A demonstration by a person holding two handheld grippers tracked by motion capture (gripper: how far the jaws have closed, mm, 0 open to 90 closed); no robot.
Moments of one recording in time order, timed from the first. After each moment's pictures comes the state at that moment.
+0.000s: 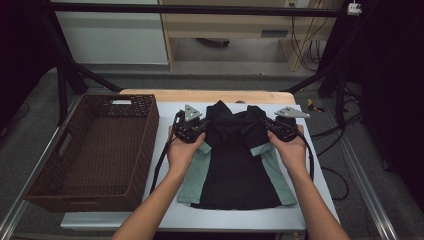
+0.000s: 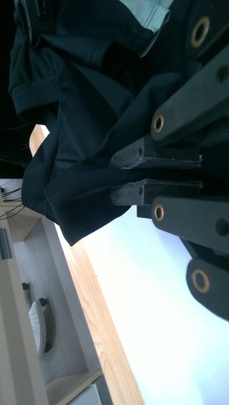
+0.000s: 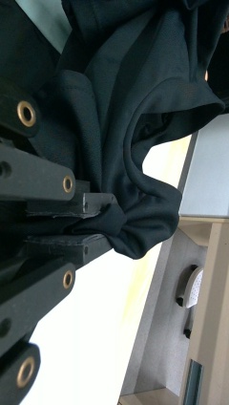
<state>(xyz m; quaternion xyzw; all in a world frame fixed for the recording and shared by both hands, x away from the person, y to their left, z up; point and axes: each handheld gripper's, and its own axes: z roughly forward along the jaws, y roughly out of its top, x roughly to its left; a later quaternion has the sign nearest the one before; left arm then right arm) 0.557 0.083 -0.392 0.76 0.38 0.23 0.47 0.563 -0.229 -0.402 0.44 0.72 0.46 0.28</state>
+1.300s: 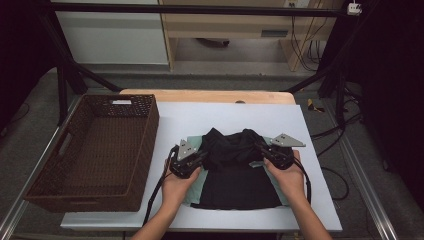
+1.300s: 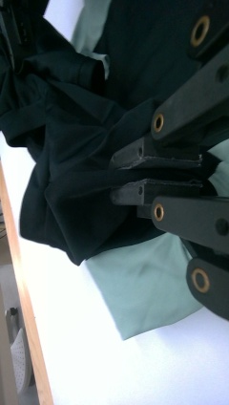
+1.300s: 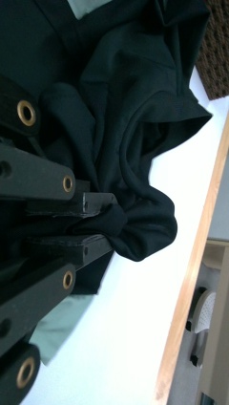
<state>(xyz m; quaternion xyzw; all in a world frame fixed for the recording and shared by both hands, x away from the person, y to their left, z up) 0.484 0.100 -0.457 0.77 0.36 0.20 0.48 0.502 -0.218 -0.447 0.41 0.74 0.46 0.26</state>
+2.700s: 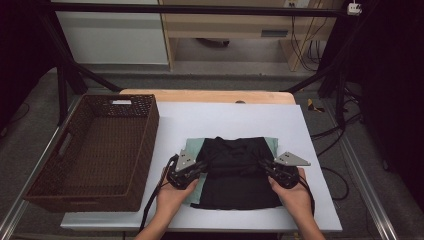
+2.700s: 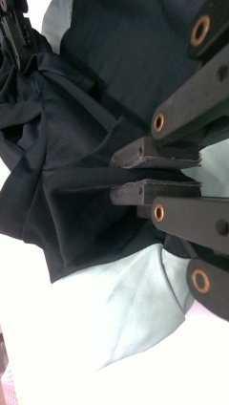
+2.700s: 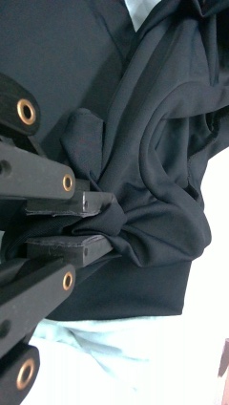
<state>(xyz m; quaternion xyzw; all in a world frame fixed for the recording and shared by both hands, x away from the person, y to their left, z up) 0.460 0.104 -0.462 0.80 0.33 0.18 0.47 0.458 -0.229 -0.470 0.42 0.76 0.44 0.24</state>
